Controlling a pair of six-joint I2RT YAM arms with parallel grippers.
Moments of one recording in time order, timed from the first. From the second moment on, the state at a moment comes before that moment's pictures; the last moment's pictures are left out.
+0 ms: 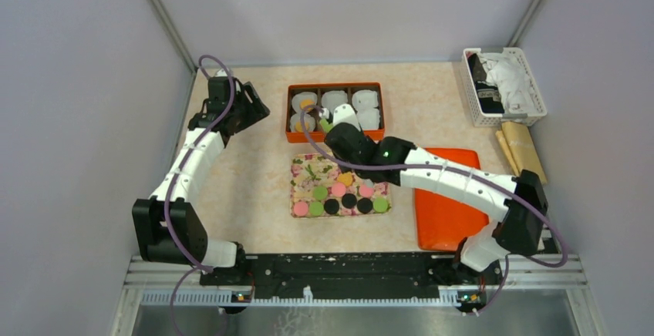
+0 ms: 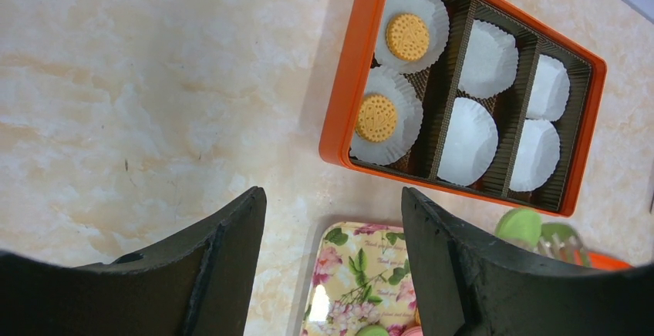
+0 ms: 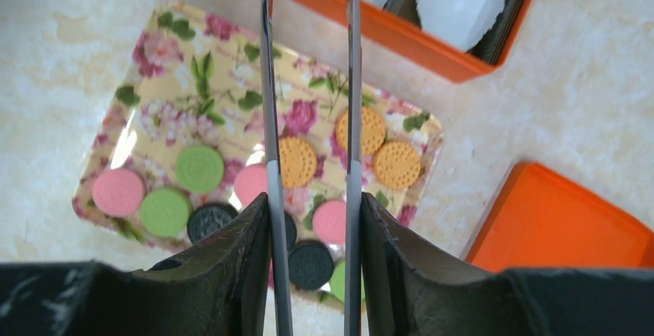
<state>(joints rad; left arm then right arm) -0.08 1.40 1.18 -0.43 0.02 -0.55 1.08 1.51 1.34 -0.68 0.56 0.35</state>
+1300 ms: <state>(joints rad) -0.08 1.40 1.18 -0.43 0.02 -0.55 0.78 2.08 1.82 -0.60 0.45 0.15</state>
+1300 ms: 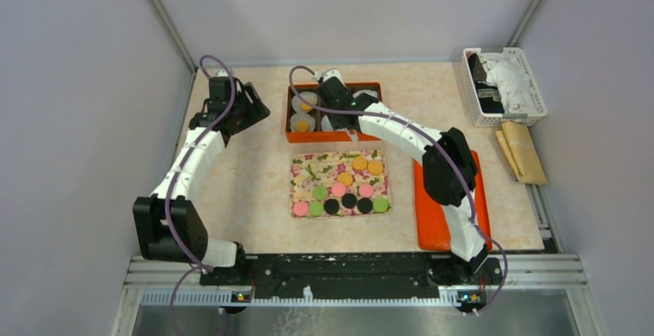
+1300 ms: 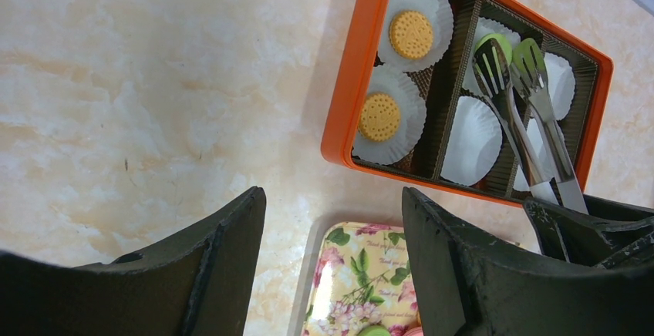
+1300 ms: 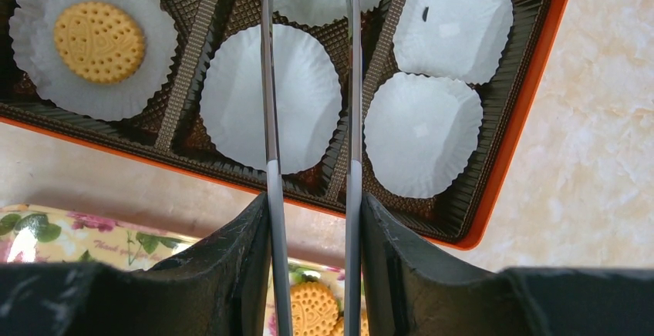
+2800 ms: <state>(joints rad) -0.09 1.43 1.18 -0.43 0.06 -0.54 1.00 1.51 1.36 -0.59 0.46 0.20</state>
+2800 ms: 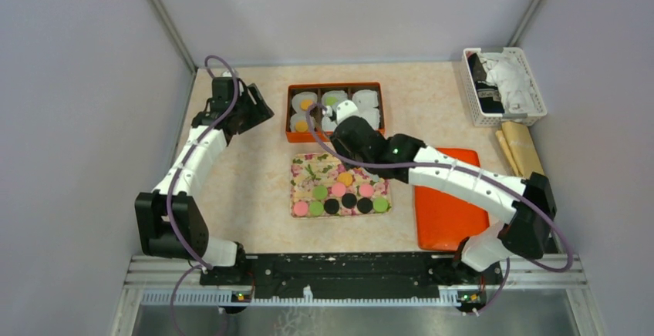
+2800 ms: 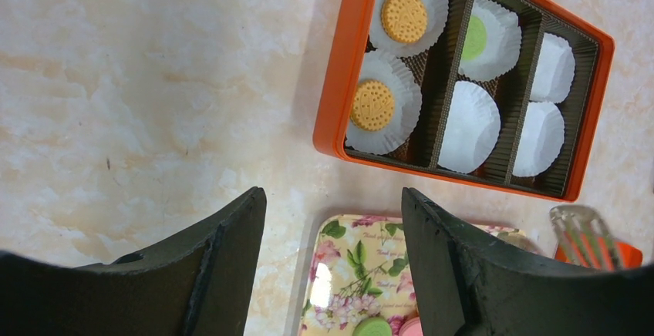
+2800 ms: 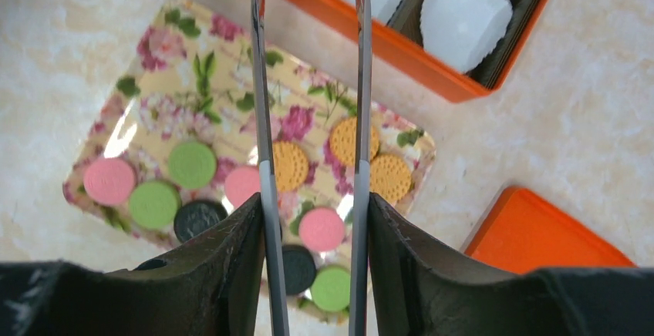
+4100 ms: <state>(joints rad) -0.14 1.43 1.19 -0.43 0.05 -0.55 1.06 1.39 0.97 -0.66 0.51 0.51</state>
